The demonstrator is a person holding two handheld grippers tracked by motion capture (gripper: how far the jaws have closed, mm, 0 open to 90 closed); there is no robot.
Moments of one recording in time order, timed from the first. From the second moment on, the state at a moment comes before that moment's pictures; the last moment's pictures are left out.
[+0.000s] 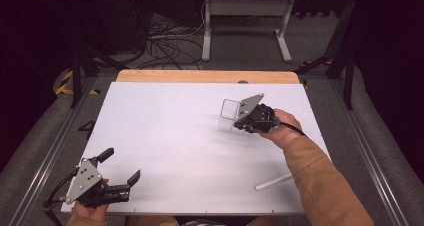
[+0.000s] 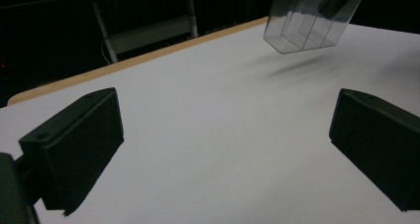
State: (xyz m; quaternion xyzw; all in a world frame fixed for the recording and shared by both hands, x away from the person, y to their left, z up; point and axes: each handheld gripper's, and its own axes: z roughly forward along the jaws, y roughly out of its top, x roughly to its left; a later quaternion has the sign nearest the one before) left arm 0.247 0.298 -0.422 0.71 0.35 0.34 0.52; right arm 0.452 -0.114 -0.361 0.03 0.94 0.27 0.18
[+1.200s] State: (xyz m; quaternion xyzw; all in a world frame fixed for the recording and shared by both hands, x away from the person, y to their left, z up) left arm 0.247 0.300 -0.423 0.71 0.34 0.33 0.52; right arm 0.447 -0.015 -0.392 -0.04 0.97 0.24 0.08
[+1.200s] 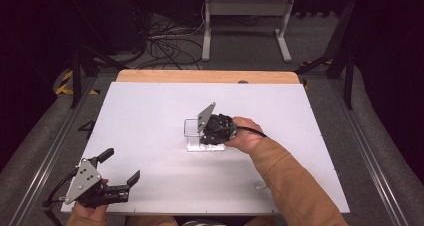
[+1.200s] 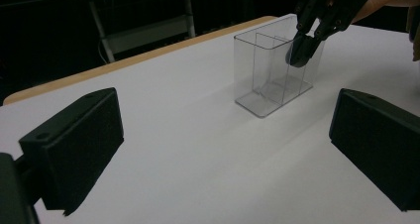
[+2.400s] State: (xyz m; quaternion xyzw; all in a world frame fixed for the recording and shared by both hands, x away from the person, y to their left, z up) left arm 0.252 0.295 -0.422 0.71 0.34 0.33 0.52; right arm 0.434 -0.052 -0.357 0.04 0.93 0.35 0.11
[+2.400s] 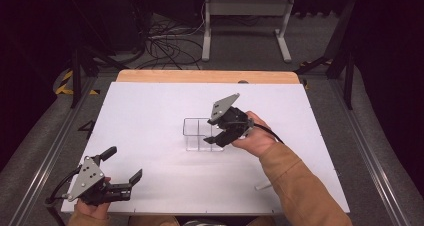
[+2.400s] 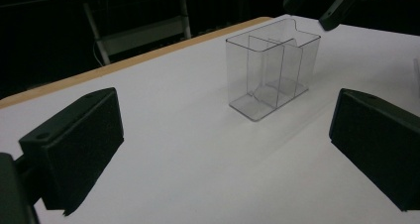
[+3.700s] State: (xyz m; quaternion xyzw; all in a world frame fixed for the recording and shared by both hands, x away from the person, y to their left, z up) left arm 0.256 0.292 -0.422 0.71 0.34 0.33 0.52; right arm 0.396 -0.170 -0.322 0.15 0.86 0.46 0.18
